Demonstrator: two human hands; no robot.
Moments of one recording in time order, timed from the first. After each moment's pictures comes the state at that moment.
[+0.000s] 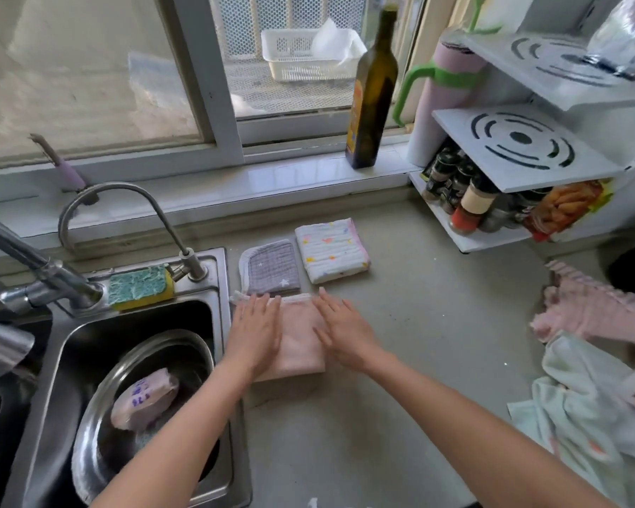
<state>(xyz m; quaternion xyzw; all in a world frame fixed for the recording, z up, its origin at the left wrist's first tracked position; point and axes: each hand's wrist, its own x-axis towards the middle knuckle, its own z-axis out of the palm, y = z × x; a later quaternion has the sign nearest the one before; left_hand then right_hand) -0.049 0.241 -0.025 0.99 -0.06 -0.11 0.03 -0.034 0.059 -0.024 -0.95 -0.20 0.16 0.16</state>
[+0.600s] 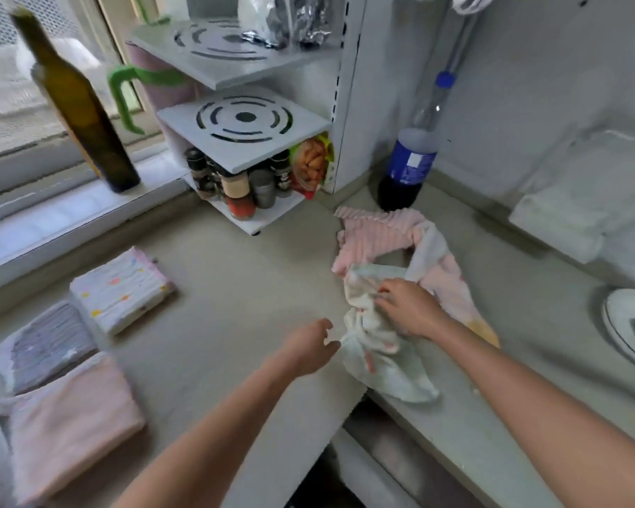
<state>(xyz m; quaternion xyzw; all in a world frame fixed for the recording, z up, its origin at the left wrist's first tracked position) -0.095 -0.100 -0.017 0.86 -0.31 -0.35 0.21 -0.168 -0.291 0.033 -0.96 0.21 0.07 0.19</state>
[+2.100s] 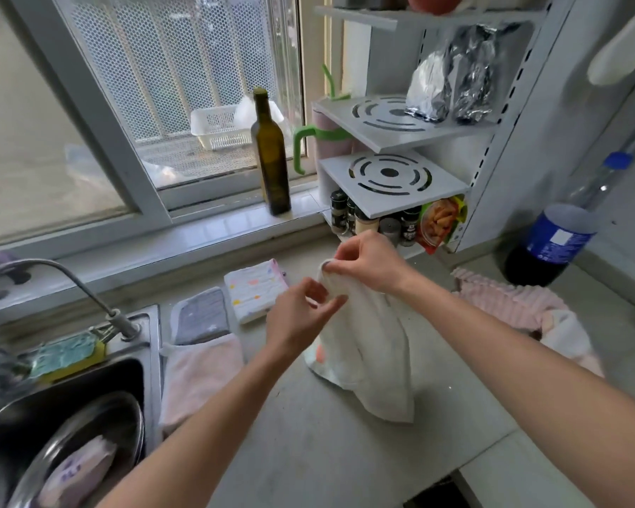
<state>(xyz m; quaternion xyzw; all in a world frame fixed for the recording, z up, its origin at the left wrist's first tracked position) -0.041 0.025 0.086 0.90 -0.04 0.02 0.44 -0.010 -0.133 0.152 -0.92 -0.12 -0.01 0.38</state>
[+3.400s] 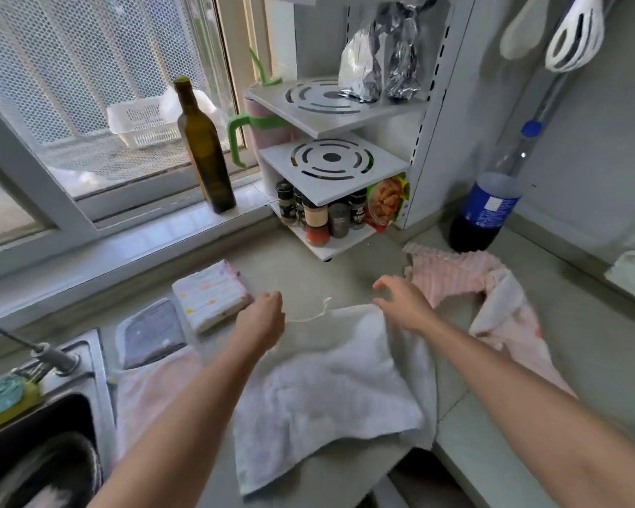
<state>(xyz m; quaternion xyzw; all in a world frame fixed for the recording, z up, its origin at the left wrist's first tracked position) 0.001 0.020 0.036 0.97 -0.17 -0.13 0.08 -0.061 -0.240 0.032 -0.96 0.12 0.05 0.25</state>
